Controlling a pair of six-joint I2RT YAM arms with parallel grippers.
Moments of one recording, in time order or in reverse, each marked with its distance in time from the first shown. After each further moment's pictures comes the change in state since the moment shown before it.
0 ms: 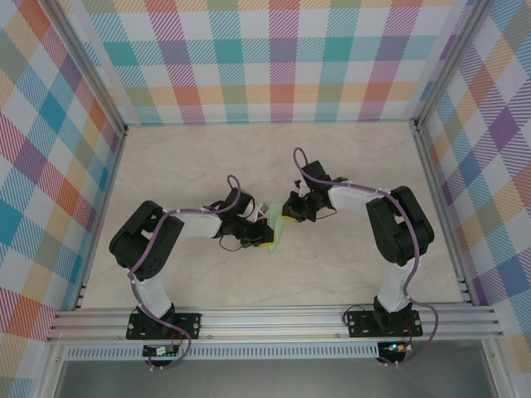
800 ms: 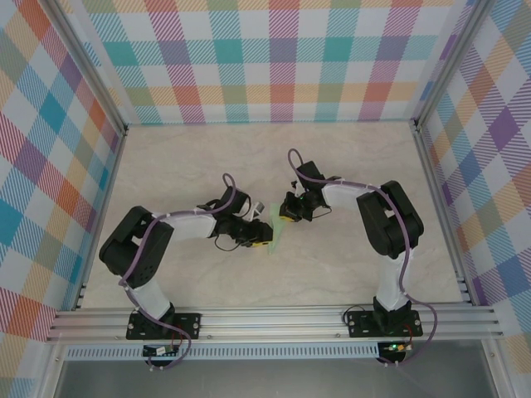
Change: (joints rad) left arm 0.022 -0.101 -0.008 -0.111 -0.031 0.055; right arm 0.011 0.088 0.058 0.000 0.024 0.003
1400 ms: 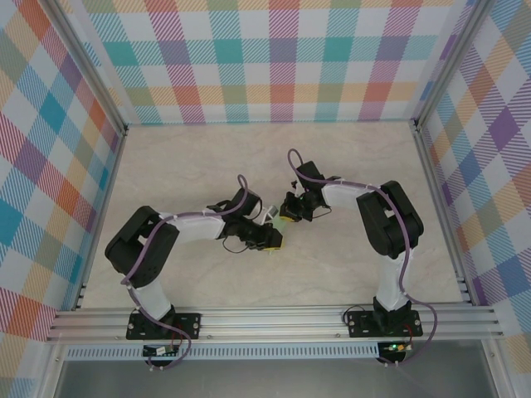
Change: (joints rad) left arm -0.089 0.051 0.056 -0.003 0.067 0.032; right arm 0.001 0.002 0.005 -0.010 0.011 0.000
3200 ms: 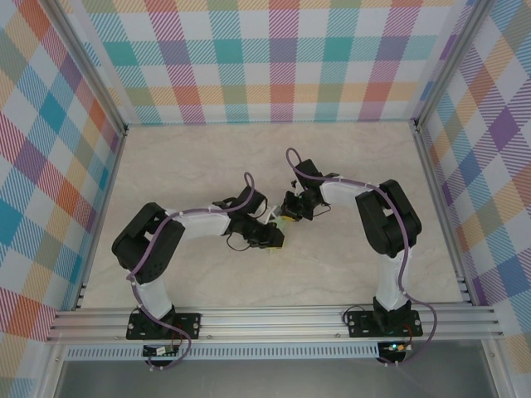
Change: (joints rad) left arm -0.022 0.043 0.074 -0.084 -0.055 0.076; right arm 0.000 0.017 0.046 -0.073 0.031 -0.015
